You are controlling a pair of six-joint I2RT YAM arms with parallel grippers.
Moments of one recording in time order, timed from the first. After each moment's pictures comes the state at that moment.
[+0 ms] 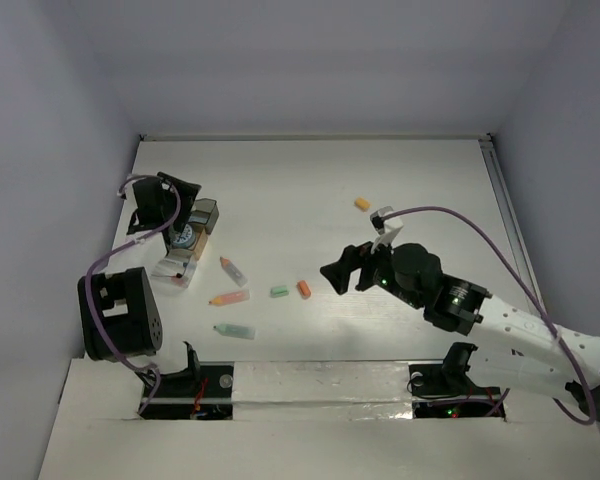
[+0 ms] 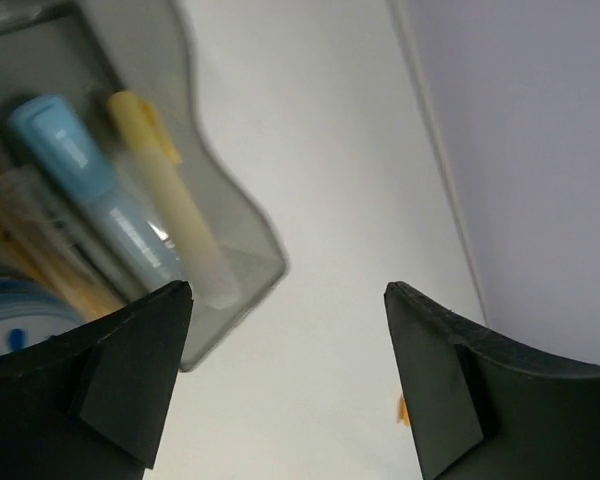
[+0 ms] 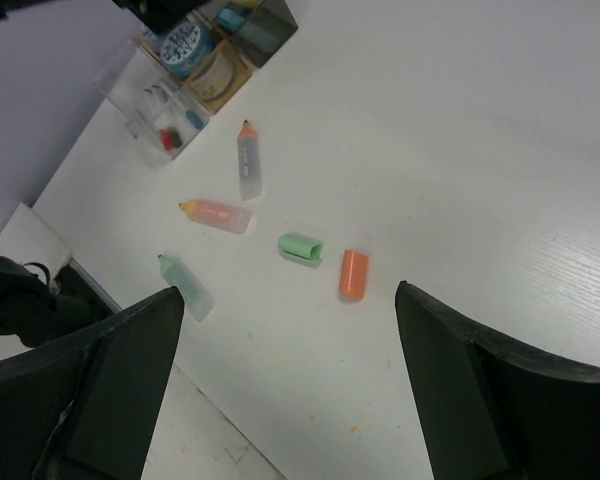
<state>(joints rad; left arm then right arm) 0.15 1.49 0.81 0.14 0.09 -1.05 1.00 0.87 0.74 -0.11 0.24 0.51</state>
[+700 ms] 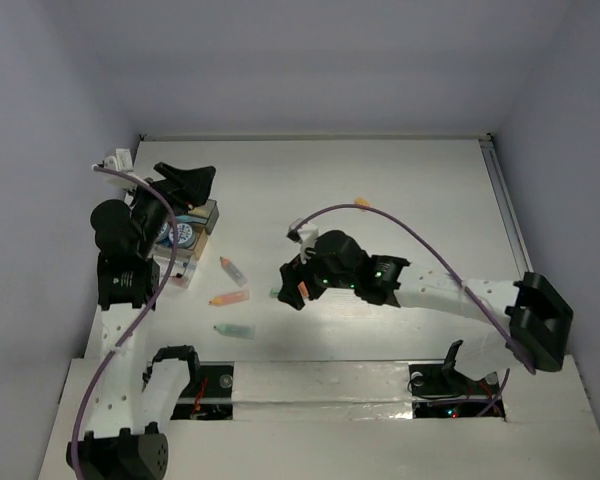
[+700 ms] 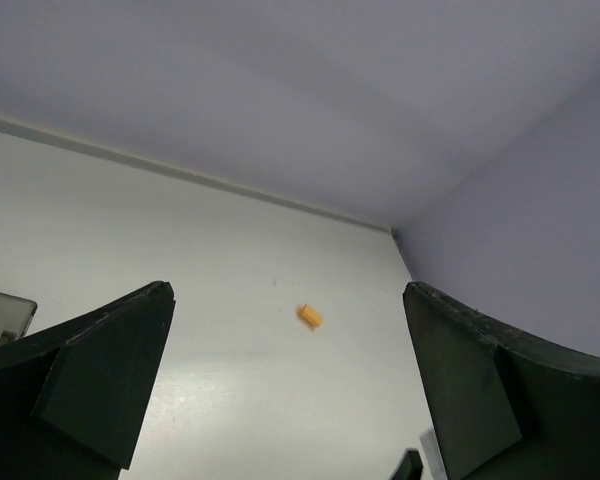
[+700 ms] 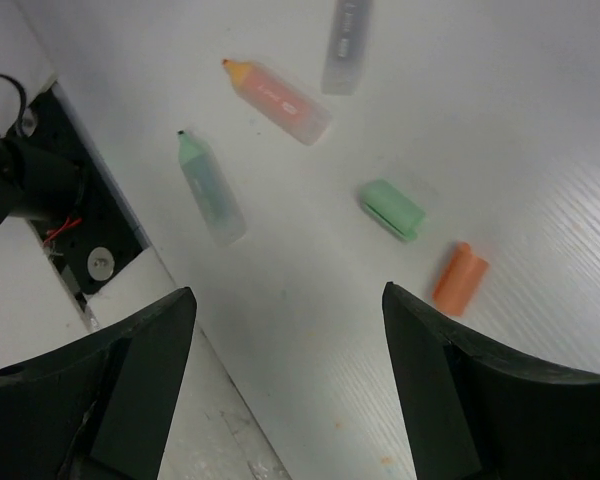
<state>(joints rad) 0.06 0.82 0.88 0.03 0.33 -0.74 1.03 1.38 0.93 -0.10 -0.11 0.36</state>
